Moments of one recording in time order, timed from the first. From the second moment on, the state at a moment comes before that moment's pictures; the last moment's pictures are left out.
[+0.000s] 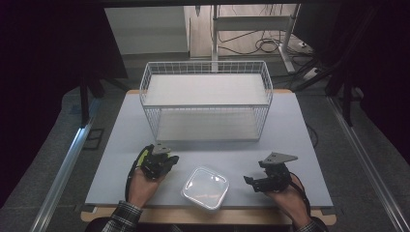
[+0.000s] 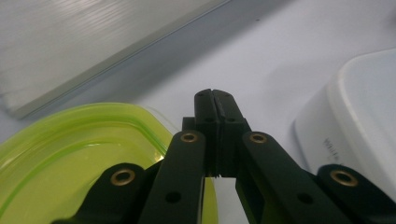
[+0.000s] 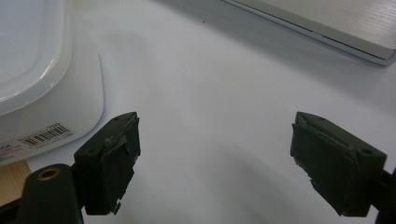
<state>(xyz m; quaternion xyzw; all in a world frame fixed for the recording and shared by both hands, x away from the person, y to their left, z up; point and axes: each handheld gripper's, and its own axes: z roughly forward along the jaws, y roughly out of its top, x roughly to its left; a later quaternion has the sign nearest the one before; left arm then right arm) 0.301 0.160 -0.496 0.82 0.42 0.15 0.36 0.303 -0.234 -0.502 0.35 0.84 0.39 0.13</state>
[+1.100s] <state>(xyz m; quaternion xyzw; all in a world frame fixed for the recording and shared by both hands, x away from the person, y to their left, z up) 0.259 0.162 -0.505 0.82 0.38 0.12 0.40 0.266 -0.201 -0.485 0.27 0.89 0.36 0.08</state>
